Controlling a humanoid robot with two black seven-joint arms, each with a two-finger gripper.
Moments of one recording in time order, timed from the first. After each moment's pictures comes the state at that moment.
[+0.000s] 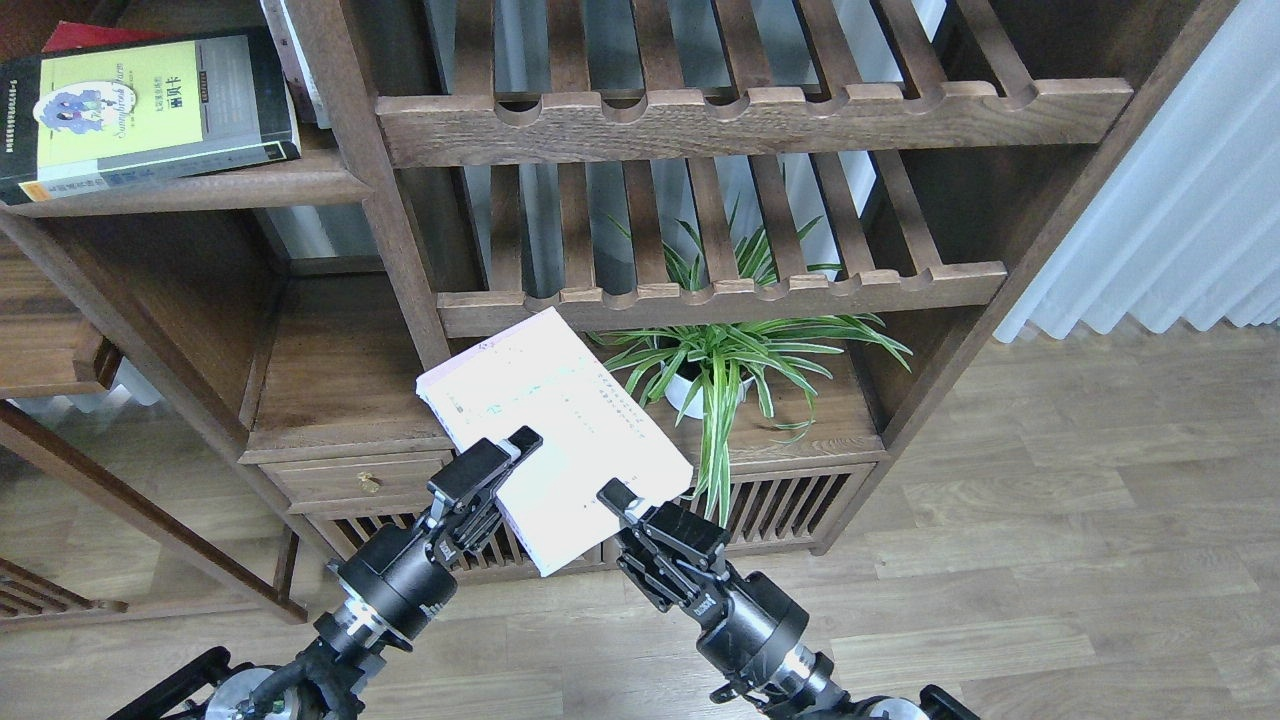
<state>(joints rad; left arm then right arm) -0.03 0.22 -0.80 -1.38 -0.31 -0.49 0.06 -0.13 -0.01 0.88 1.33 0.31 0.58 -0.28</state>
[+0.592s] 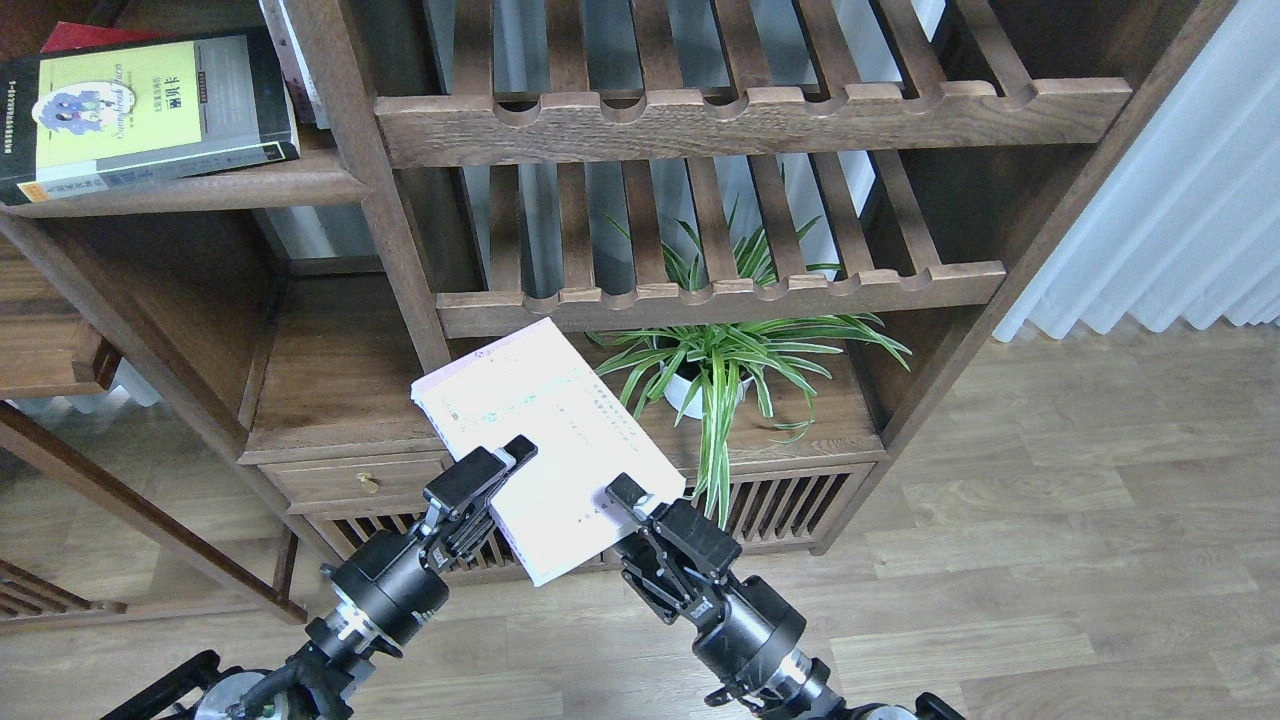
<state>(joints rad) -0.03 0.31 -0.81 -1.38 -0.30 -0.49 0.07 -0.13 0.02 0.98 1.33 0.28 0.58 -0.26</state>
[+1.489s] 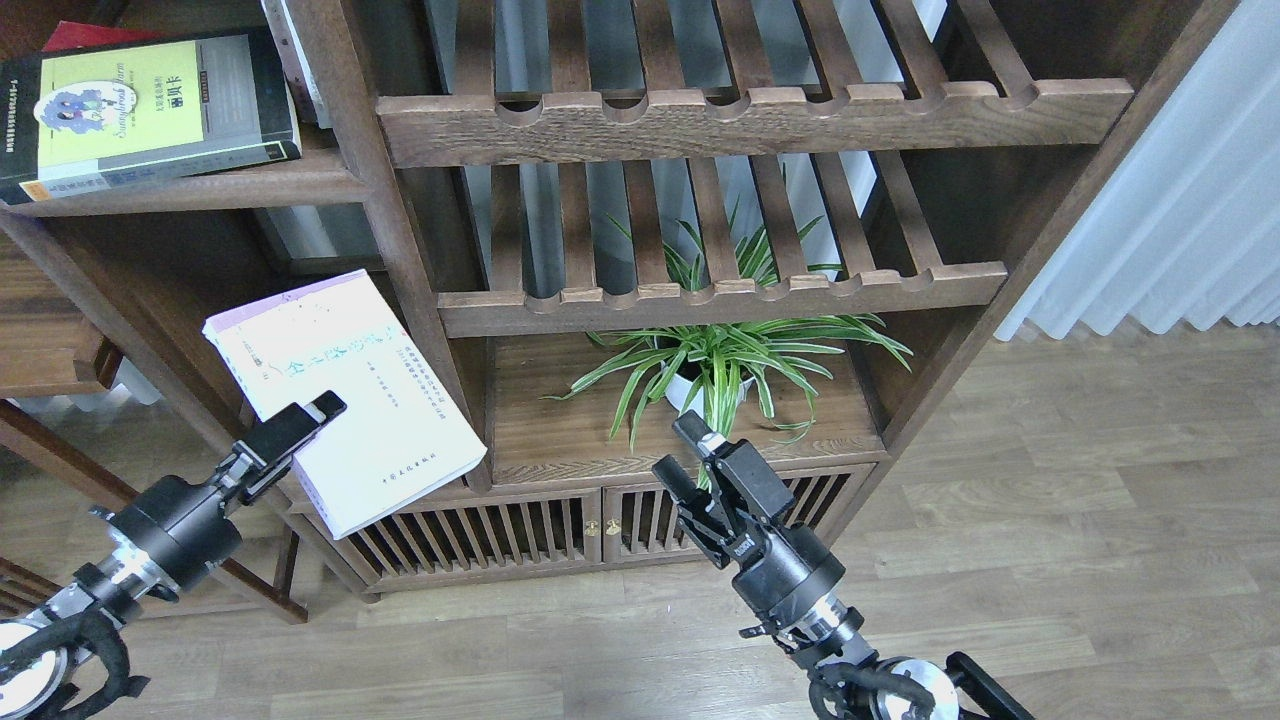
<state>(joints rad) -0.08 0.64 -0.95 -1.38 -0.26 -0.49 0.07 -0.11 0.01 1.04 1.32 0.24 0.54 -0.24</state>
